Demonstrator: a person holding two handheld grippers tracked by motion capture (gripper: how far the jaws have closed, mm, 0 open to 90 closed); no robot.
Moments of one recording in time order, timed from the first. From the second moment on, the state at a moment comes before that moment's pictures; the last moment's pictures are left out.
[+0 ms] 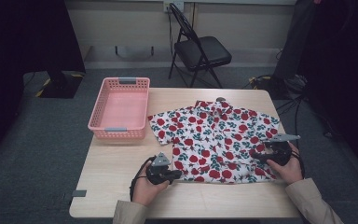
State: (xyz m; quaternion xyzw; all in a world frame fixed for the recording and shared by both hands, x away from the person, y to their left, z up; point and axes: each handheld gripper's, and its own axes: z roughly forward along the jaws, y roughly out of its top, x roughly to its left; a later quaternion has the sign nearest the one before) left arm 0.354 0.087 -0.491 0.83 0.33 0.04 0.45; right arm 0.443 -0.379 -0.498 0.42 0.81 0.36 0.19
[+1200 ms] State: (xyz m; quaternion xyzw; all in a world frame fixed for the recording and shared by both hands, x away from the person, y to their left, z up) left arm 0.364 0.025 -0.495 0.85 0.28 0.04 0.44; right arm 0.443 -0.379 -0.498 0.42 0.81 0.36 0.19
